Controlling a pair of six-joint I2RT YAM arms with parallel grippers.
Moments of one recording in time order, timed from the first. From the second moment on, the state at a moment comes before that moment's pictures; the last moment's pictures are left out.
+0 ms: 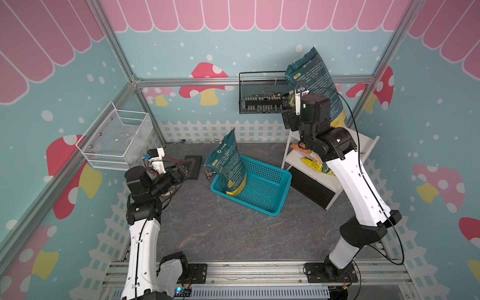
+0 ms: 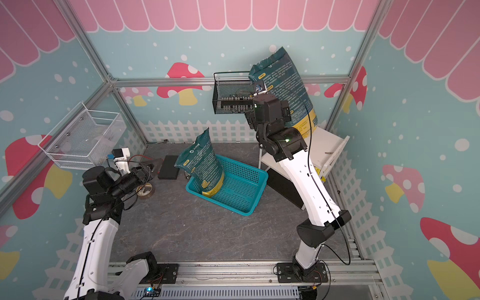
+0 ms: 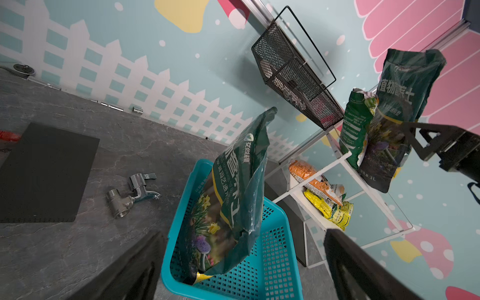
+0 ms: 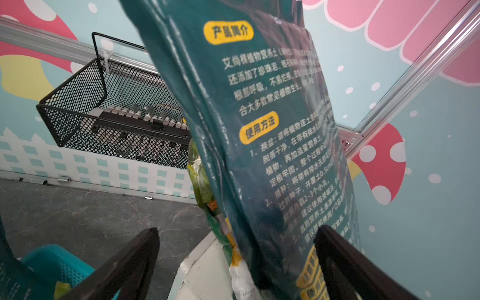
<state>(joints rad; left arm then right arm) 0.30 0.89 0.87 -0.19 0.81 -0.53 0.57 1.75 2.33 -0.81 0.71 -0.20</state>
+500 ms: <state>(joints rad) 0.27 0.88 0.89 -0.22 0.77 -0.49 0.50 1.83 2.37 -0.80 0.77 -0.24</state>
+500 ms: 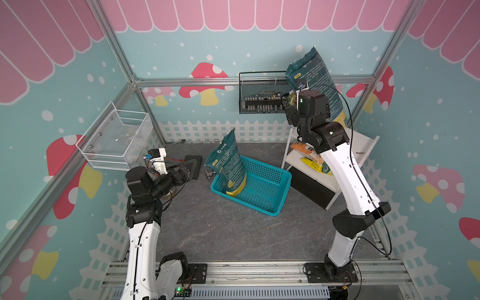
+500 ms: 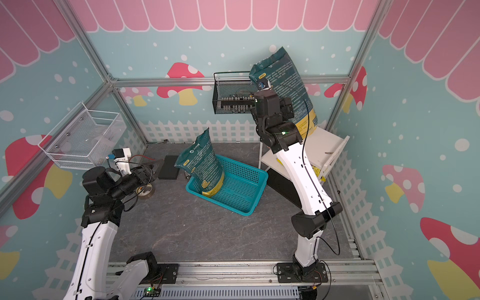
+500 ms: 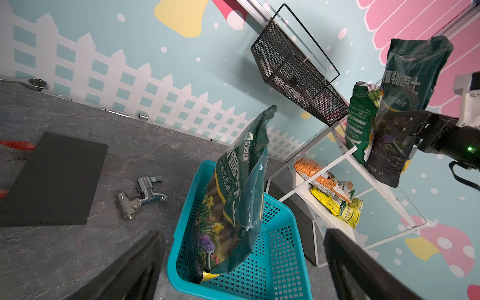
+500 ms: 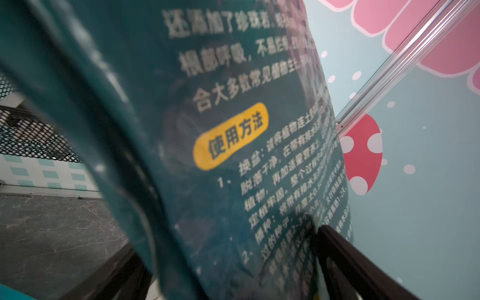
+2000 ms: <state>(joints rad) 0.27 0.87 0.89 -0.24 0.76 -0.47 0.46 1.61 2.33 -0.89 0.81 0.02</state>
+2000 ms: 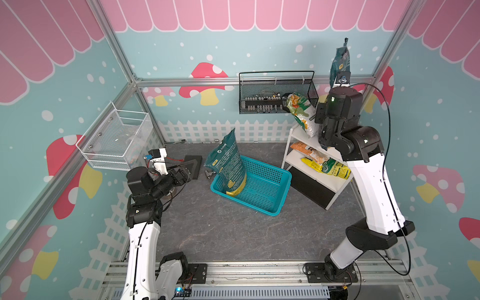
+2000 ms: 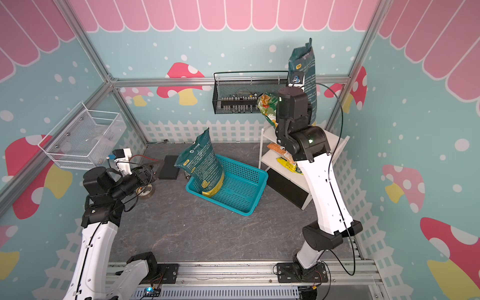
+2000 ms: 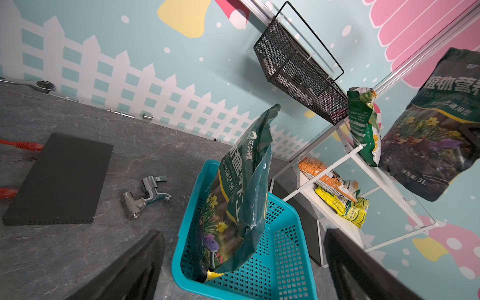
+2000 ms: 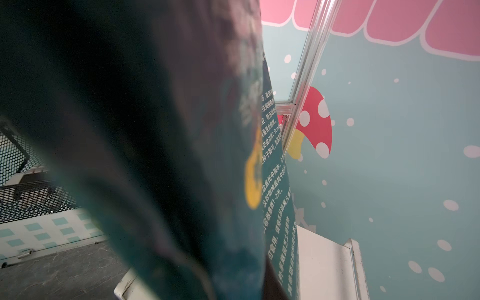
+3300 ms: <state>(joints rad) 0.27 0.87 0.89 -0.24 0.76 -0.47 0.48 1.03 1.61 -0.77 0.07 0.00</state>
